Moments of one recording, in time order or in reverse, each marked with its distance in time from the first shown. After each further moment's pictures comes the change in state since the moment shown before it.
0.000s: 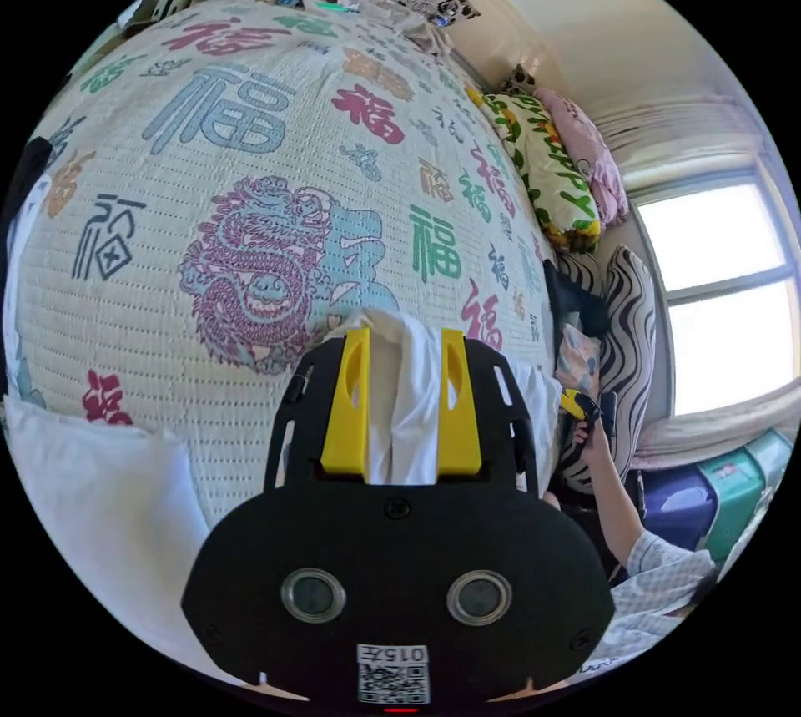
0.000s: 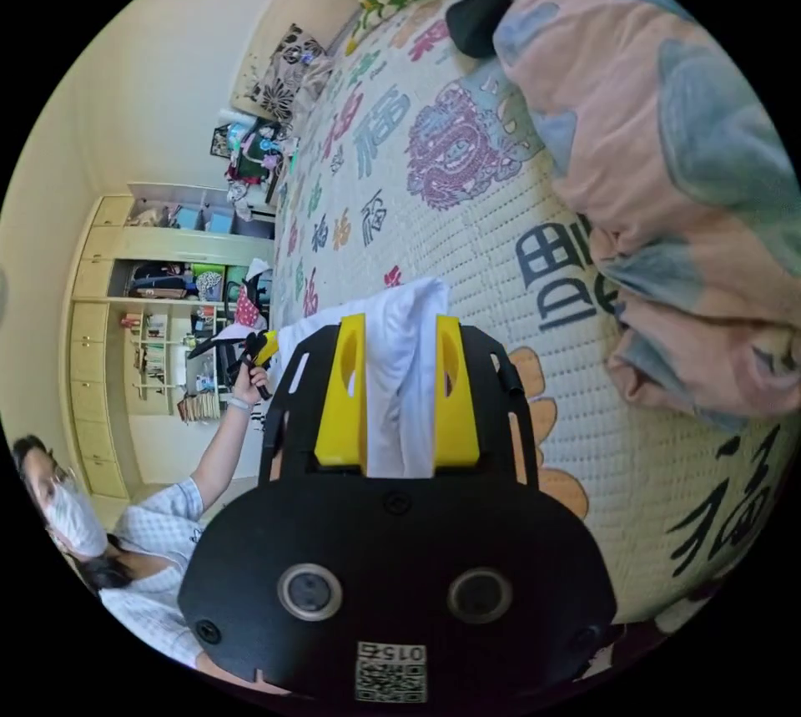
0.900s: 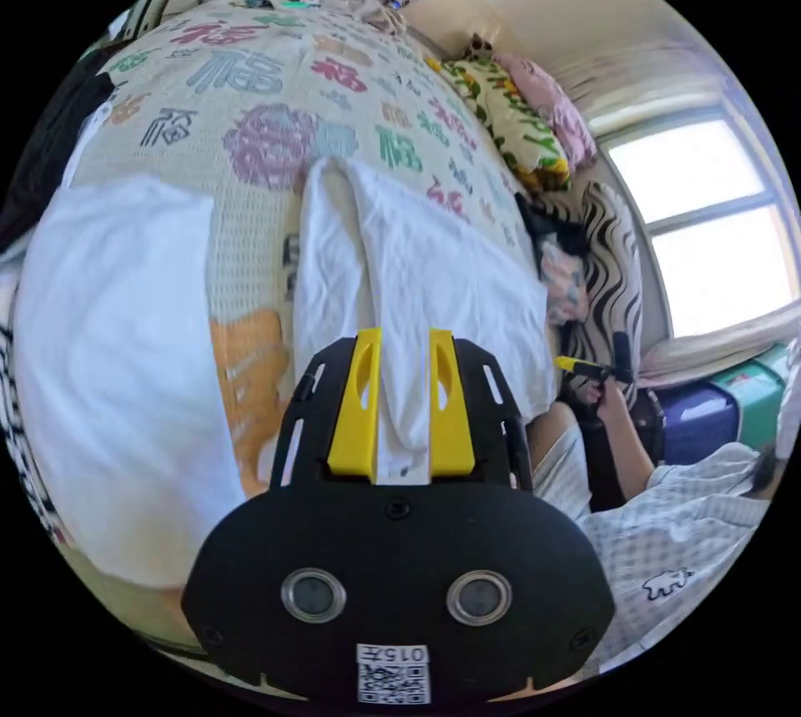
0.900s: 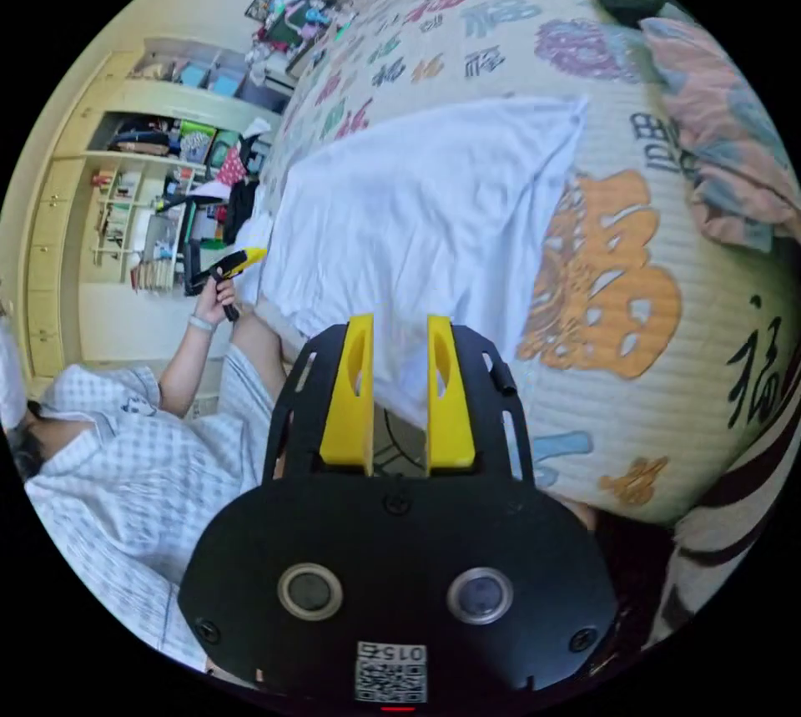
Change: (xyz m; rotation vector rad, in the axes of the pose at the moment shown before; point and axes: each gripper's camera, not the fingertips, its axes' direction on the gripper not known) left arm -0.029 0.140 -0.030 -0.066 -0.007 0.136; right arm -0.059 0.106 0.111 -0.294 0.161 -0.269
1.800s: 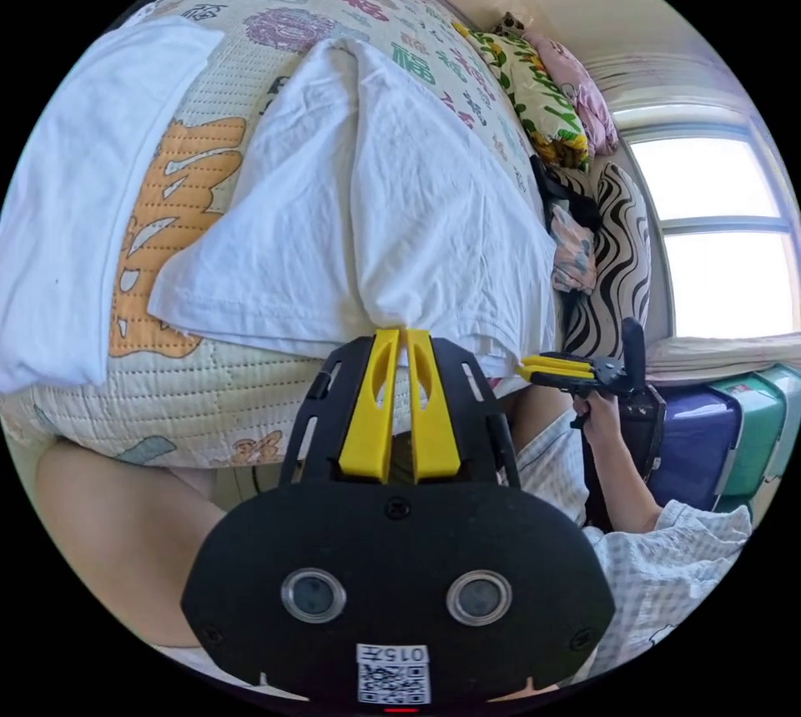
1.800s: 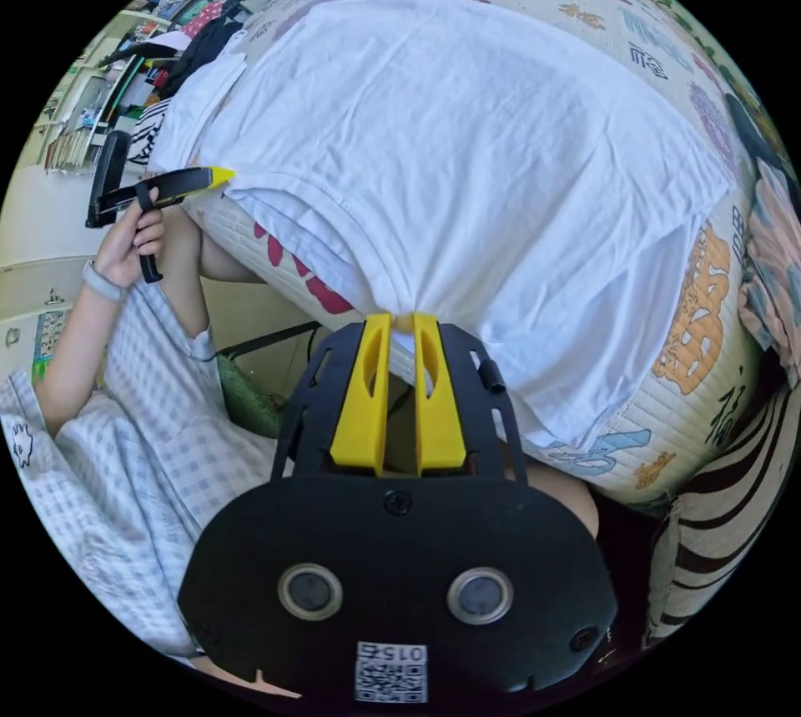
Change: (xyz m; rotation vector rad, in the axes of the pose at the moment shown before) left arm 0.001 0.115 0.062 -0.059 0.037 -0.115; right arm -0.182 -0.044 0.281 -0.283 0.413 -0.224
